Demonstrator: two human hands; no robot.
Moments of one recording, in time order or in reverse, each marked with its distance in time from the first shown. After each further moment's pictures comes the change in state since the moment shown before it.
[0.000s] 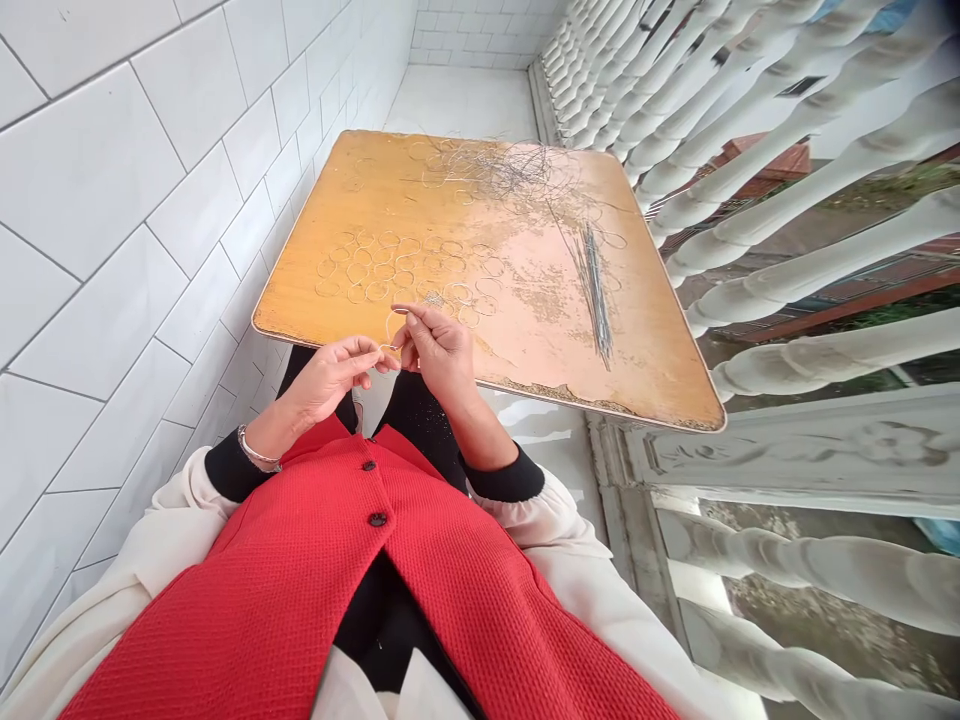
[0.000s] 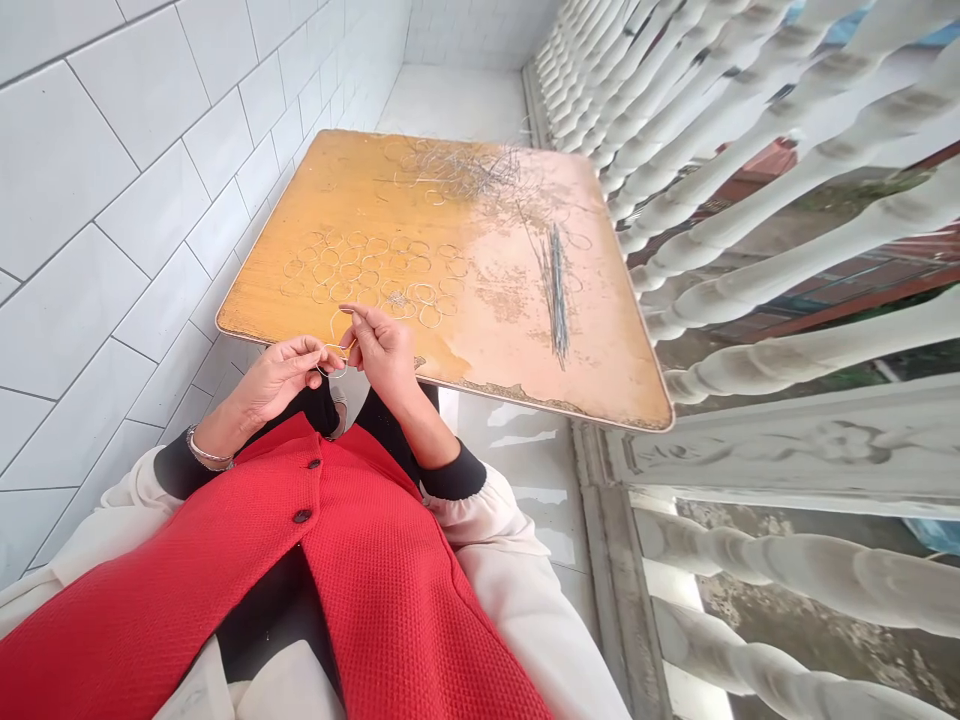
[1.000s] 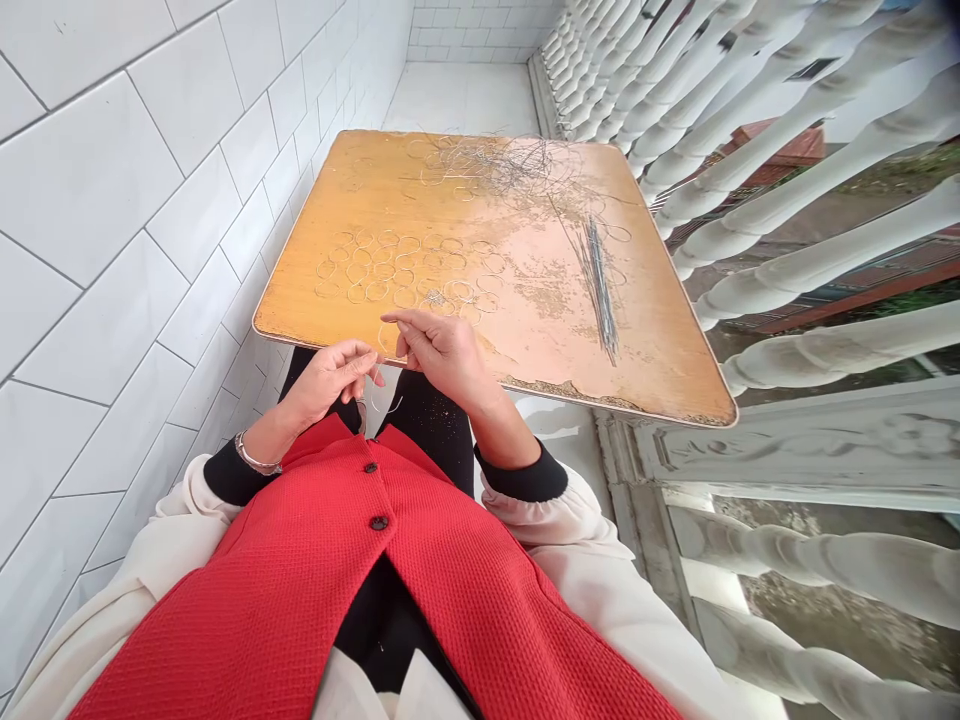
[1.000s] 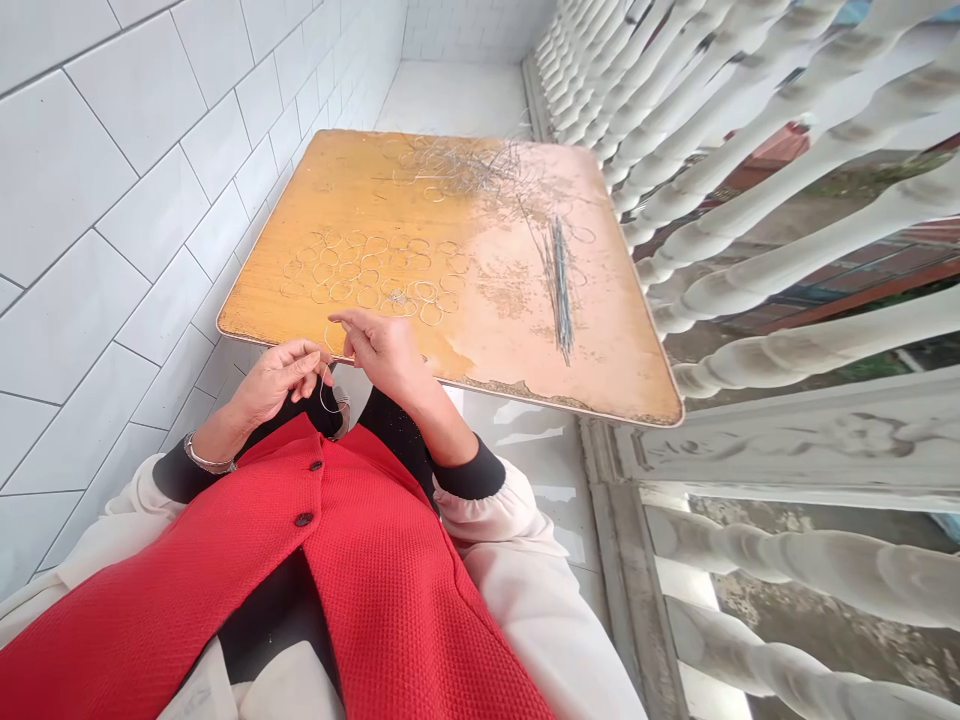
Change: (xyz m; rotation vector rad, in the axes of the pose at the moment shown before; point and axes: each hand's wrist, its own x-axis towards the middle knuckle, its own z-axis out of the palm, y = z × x) left_hand -0.002 0.000 -0.007 0.233 0.016 0.007; right_hand -0.001 -0.021 -0.013 -0.315 -0.214 -0.147
